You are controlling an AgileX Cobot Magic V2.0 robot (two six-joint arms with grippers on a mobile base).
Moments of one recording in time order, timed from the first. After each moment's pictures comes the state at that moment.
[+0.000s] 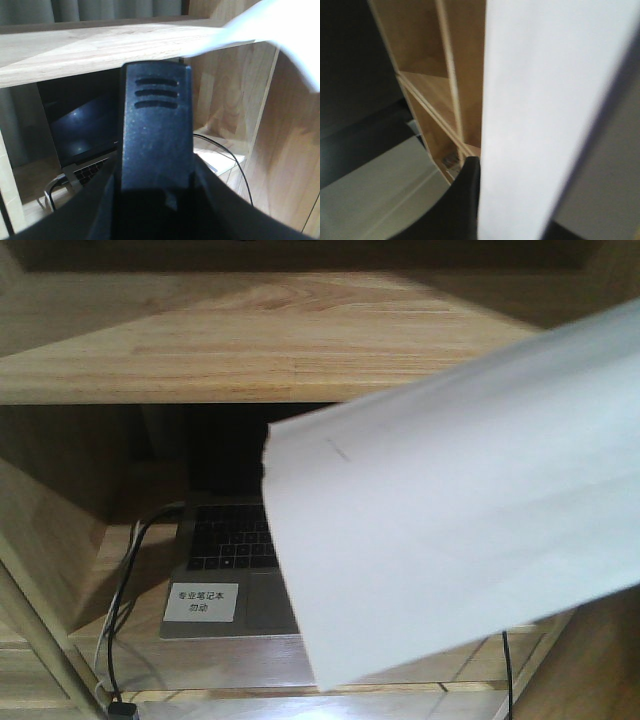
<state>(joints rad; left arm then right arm) -0.46 0.11 -0.77 -0.18 0.90 0.08 0.45 0.72 -0.27 -0.25 -1.16 1.32</state>
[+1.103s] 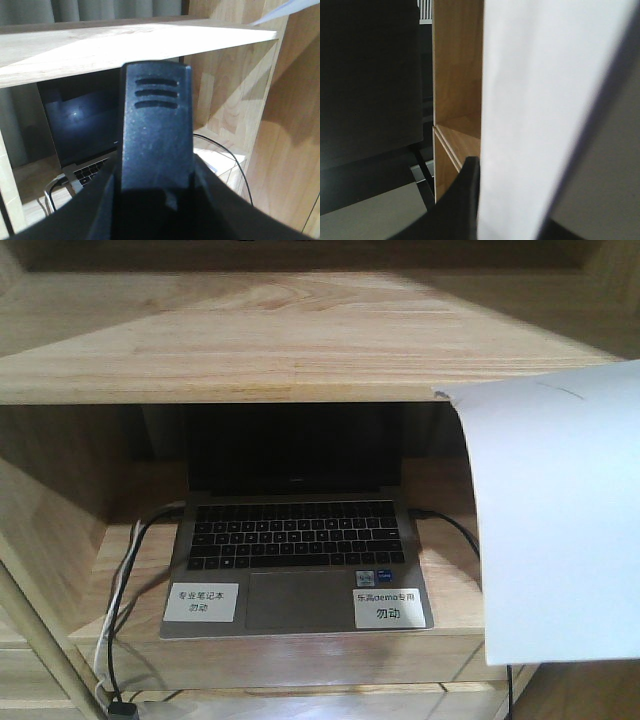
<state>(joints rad) -0.46 0.11 -0.77 -0.18 0.90 0.08 0.13 0.36 -0.27 -0.30 -0.98 1.50</state>
